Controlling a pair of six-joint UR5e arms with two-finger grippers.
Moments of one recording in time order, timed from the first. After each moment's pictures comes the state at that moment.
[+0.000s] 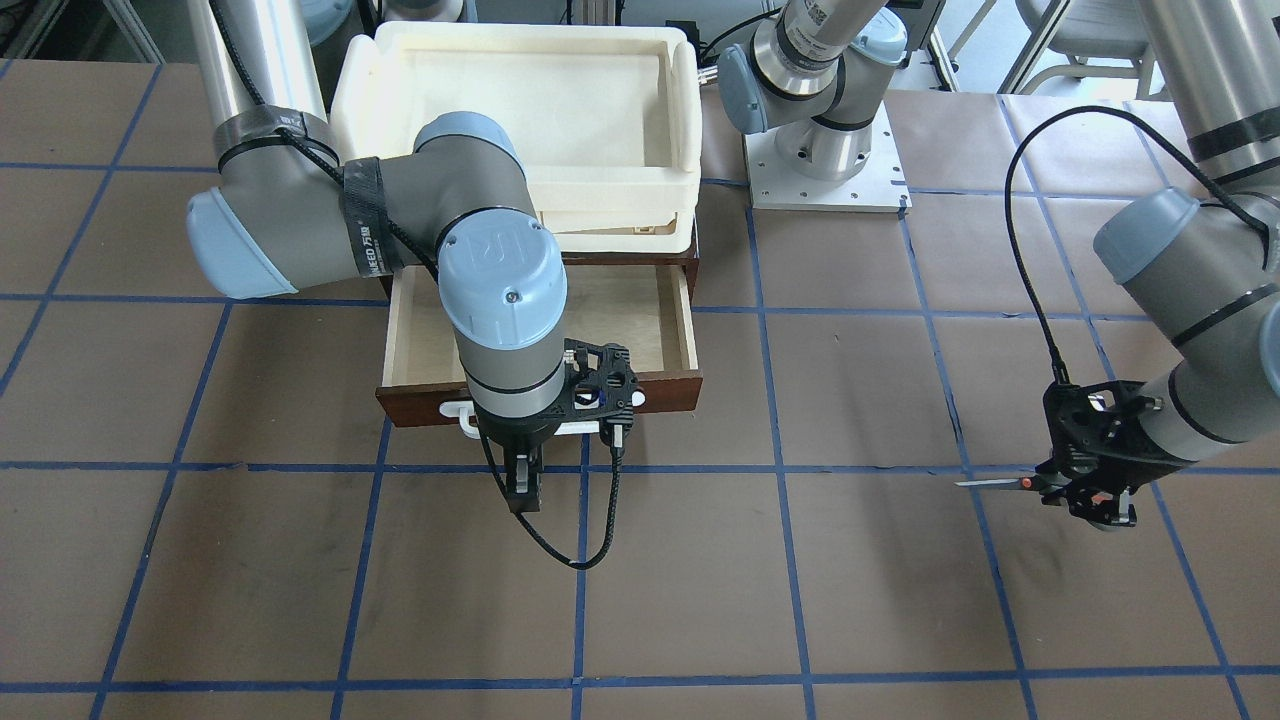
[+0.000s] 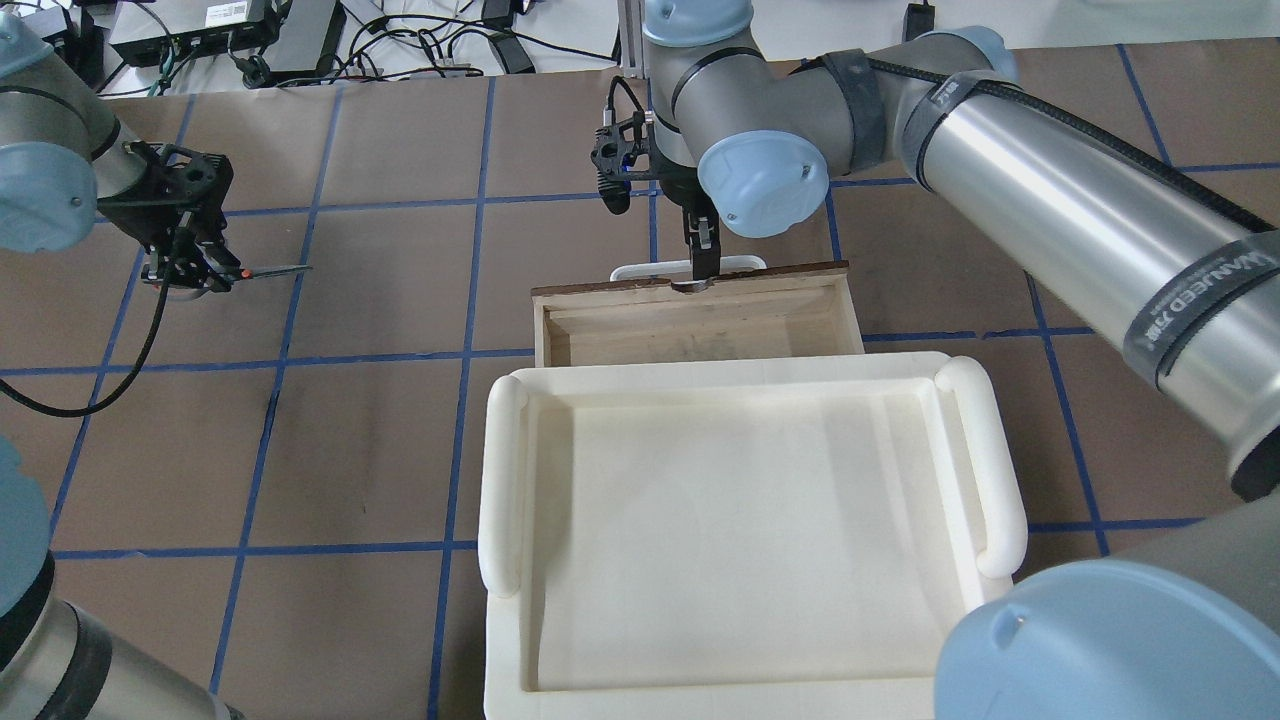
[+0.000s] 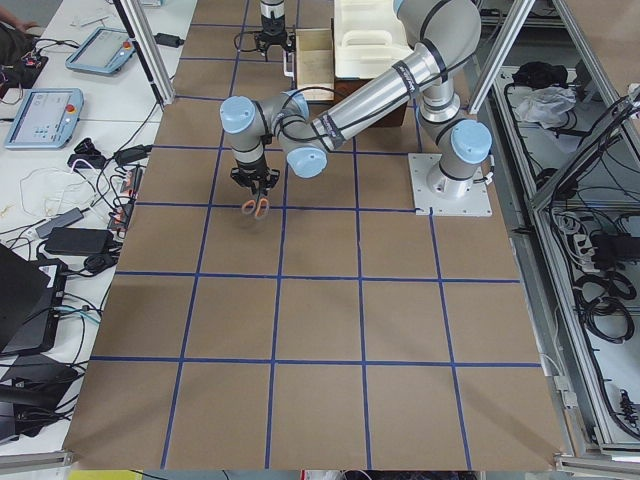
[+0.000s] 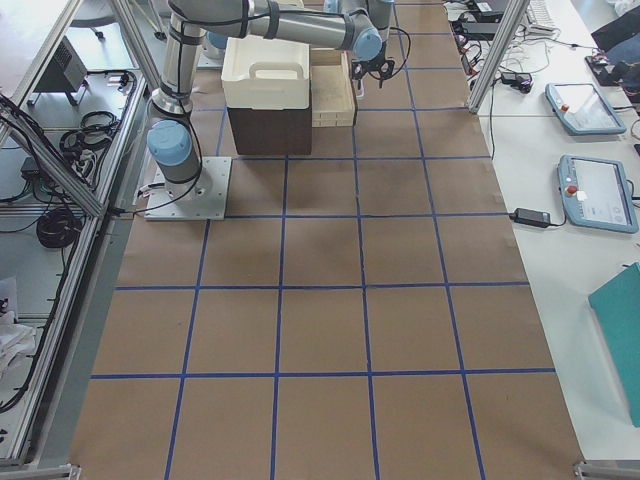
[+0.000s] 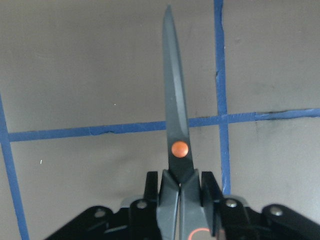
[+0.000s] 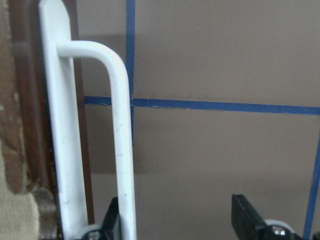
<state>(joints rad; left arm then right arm) -1.15 -1.98 -1.60 -1.18 1.57 2.05 1.87 -1.09 1.43 -1.93 -1.60 -1.32</state>
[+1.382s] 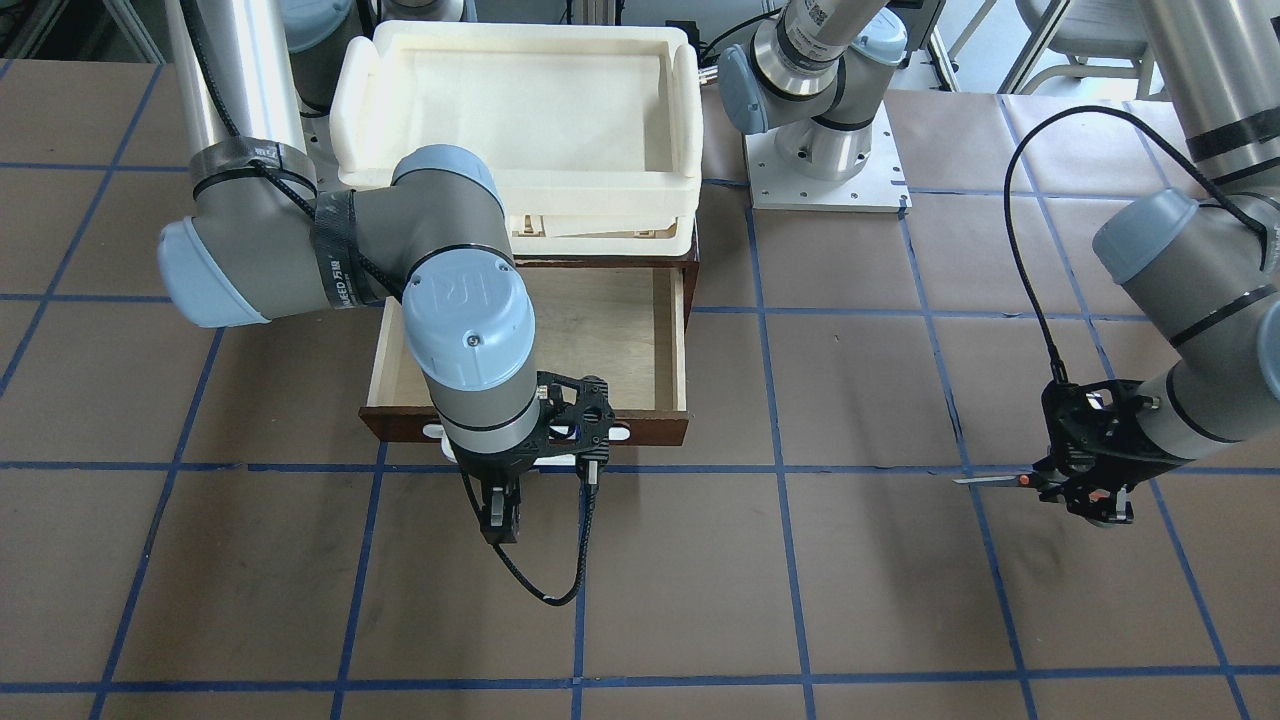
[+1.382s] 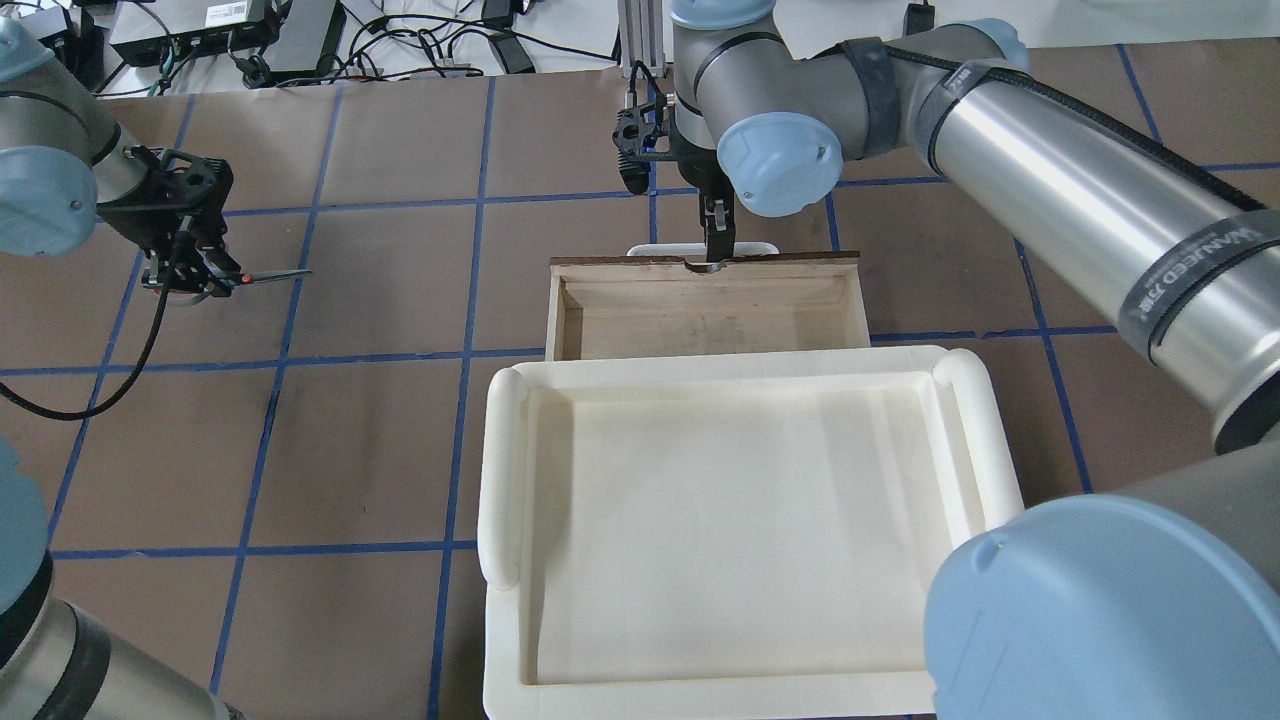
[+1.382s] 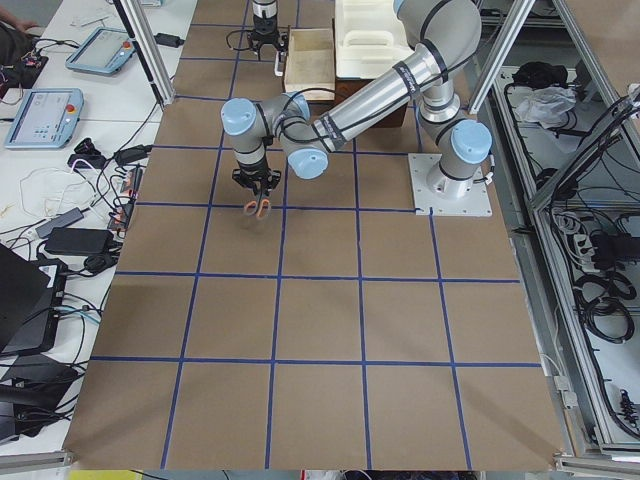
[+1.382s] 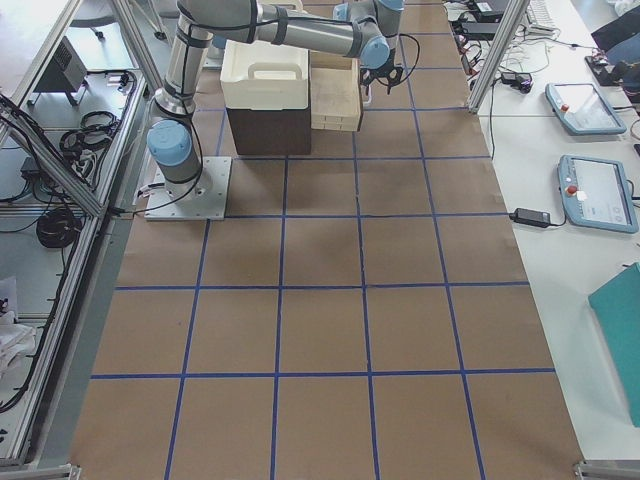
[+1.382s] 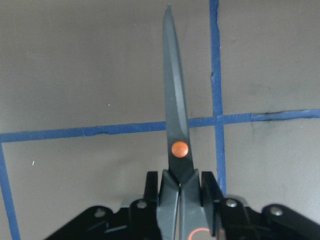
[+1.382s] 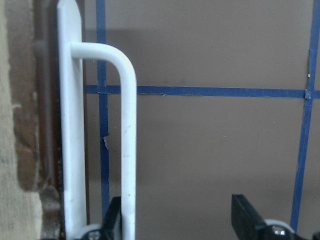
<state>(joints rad) -1.15 -1.98 -1.61 -1.18 1.57 2.05 1.83 -1.05 1.39 -1.94 -1.59 -1.33</state>
